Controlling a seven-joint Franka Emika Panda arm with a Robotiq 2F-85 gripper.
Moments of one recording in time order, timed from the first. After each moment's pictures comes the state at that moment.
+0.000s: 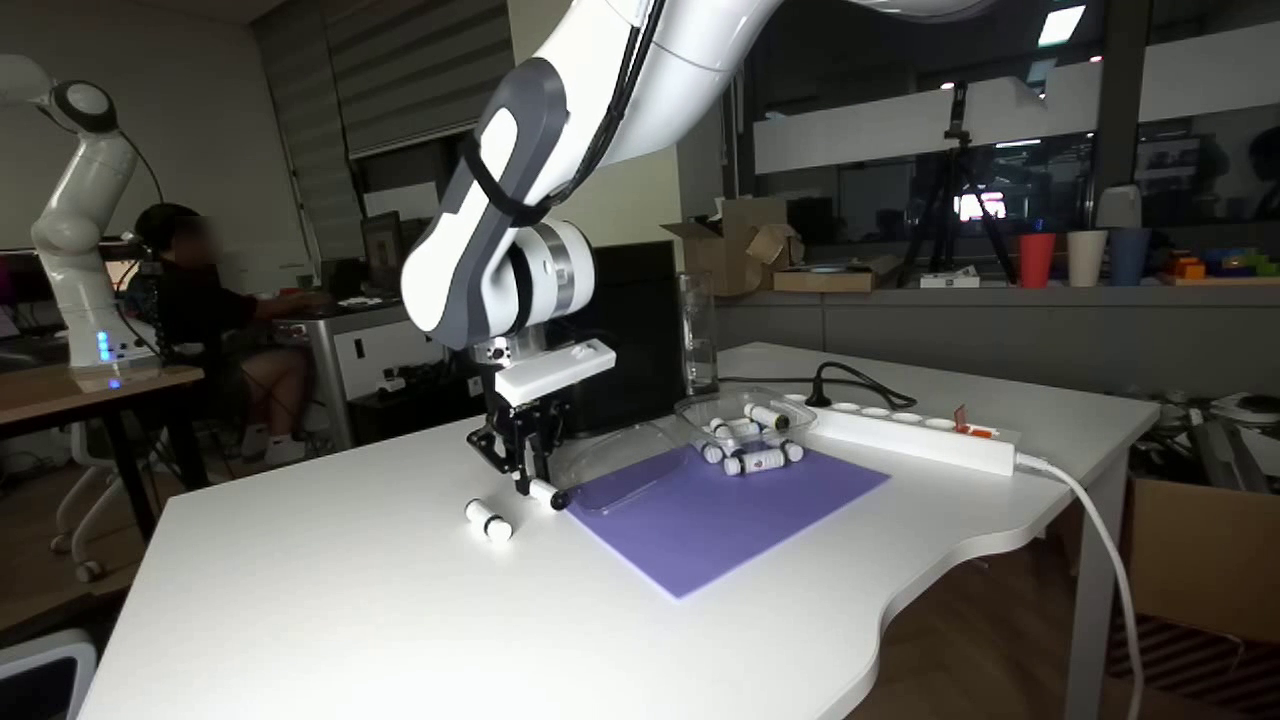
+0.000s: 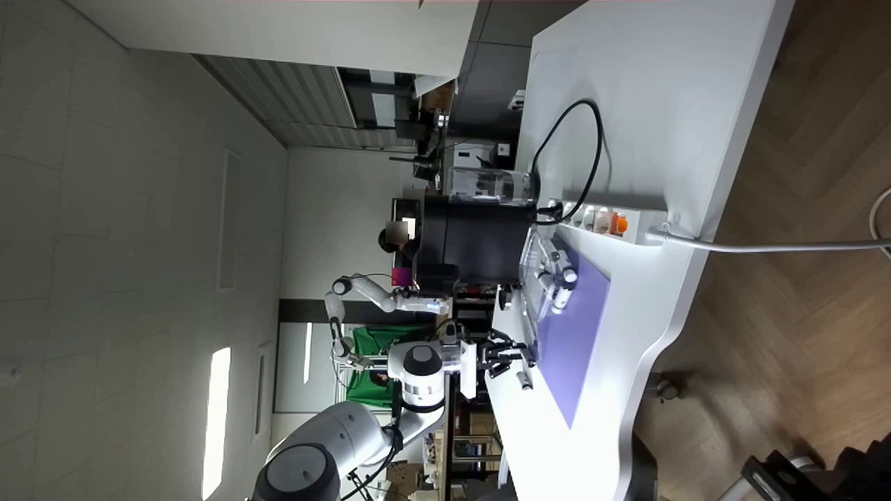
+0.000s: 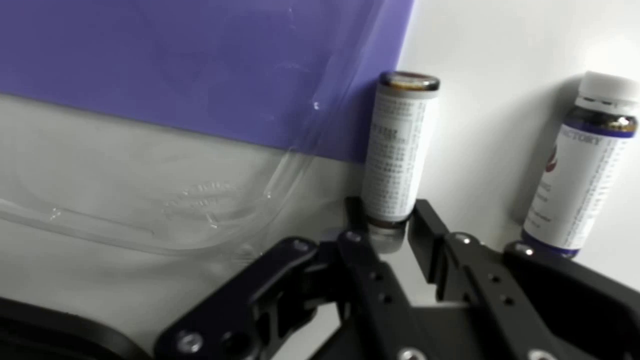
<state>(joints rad) 0.21 1.18 0.03 -1.06 -0.12 2.34 0.00</state>
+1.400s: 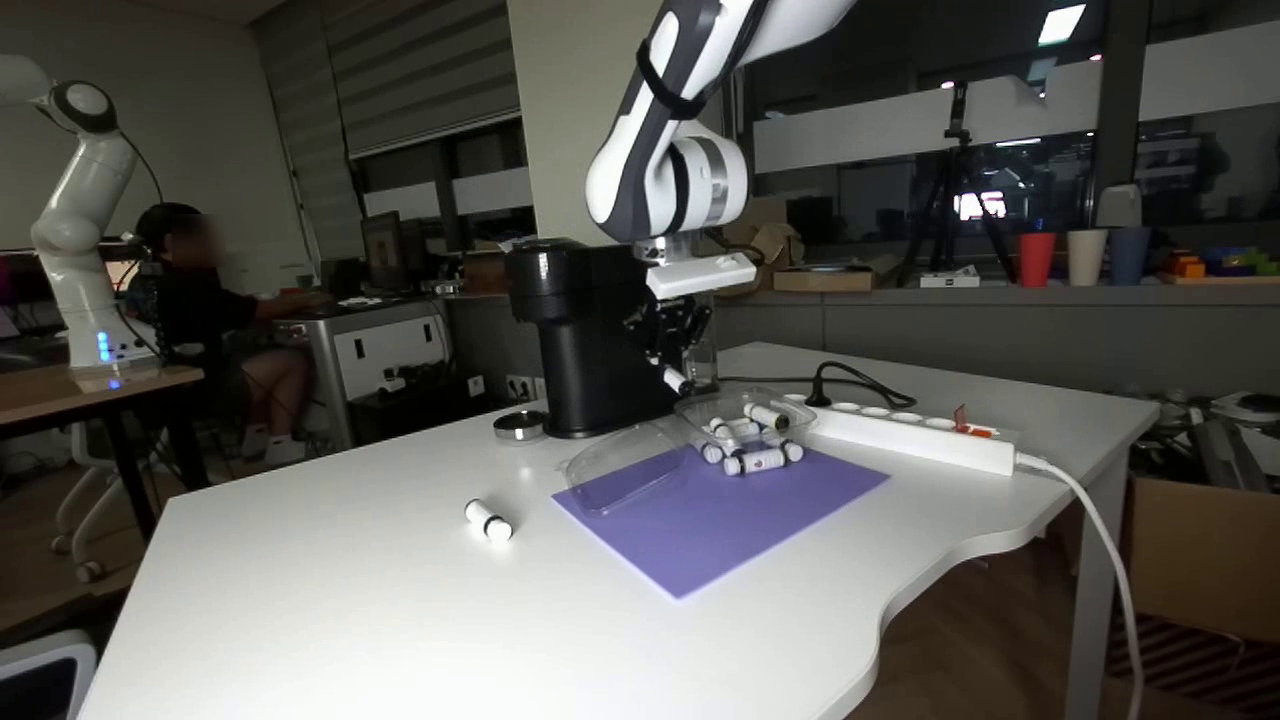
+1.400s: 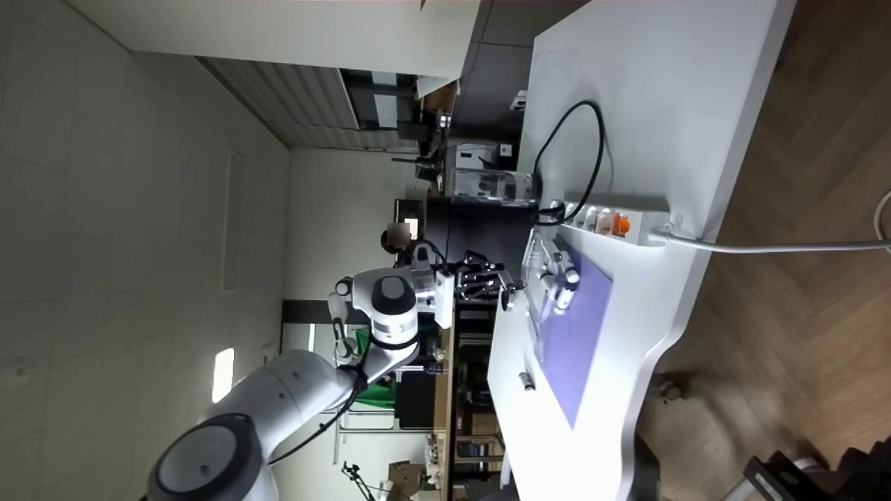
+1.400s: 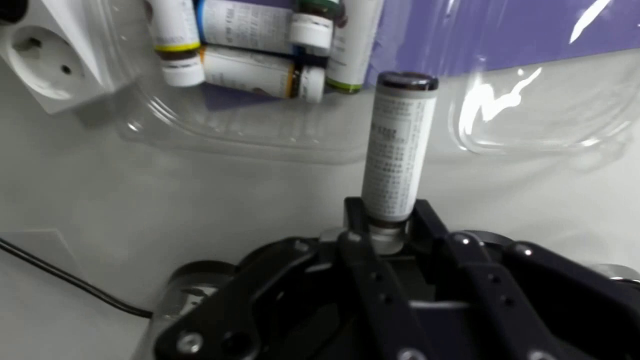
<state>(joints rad) -0.03 0.93 -0.04 -1.32 -0.02 2.50 0.02</state>
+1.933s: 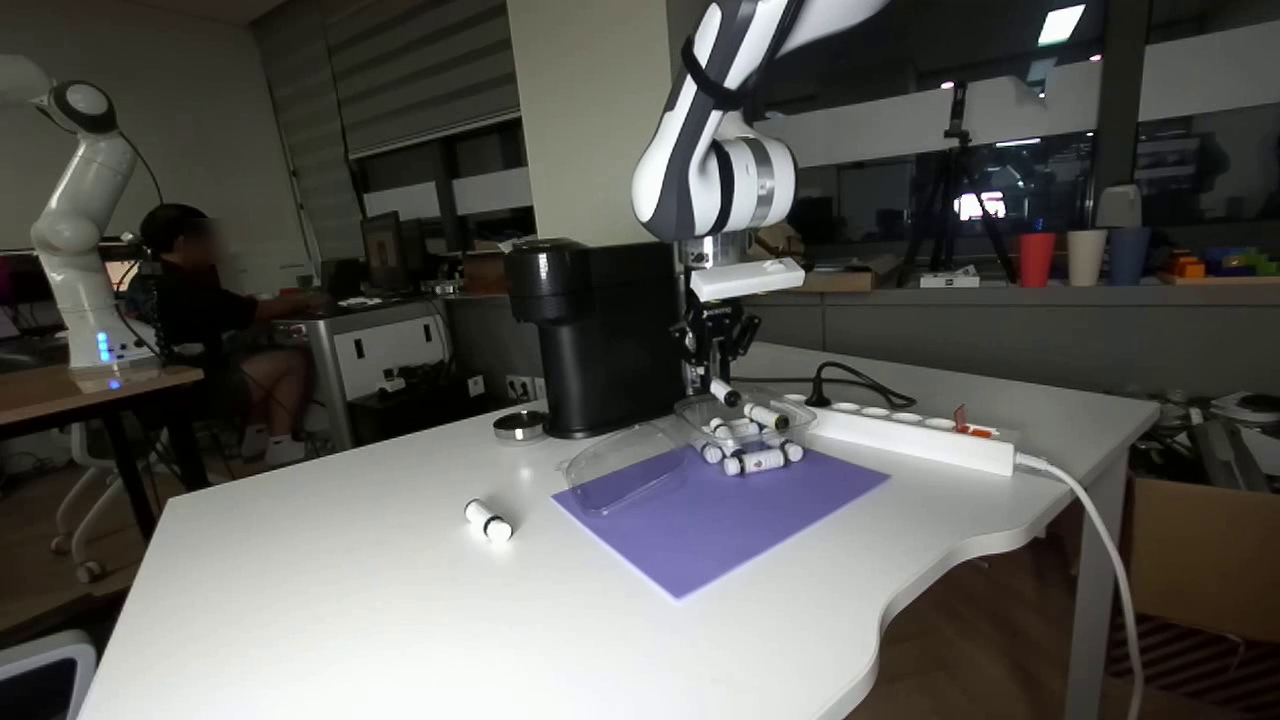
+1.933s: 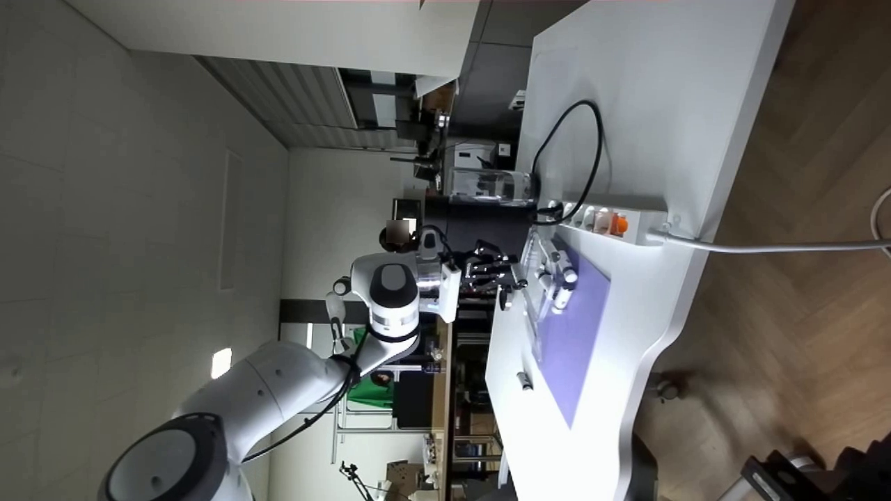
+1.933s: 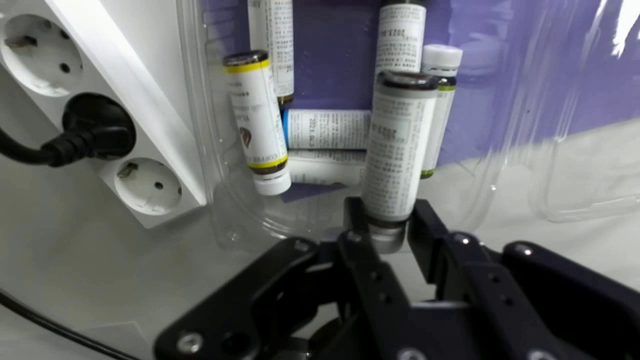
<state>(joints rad) -0.09 0.86 -0.06 -1.47 0.02 2.49 0.04</state>
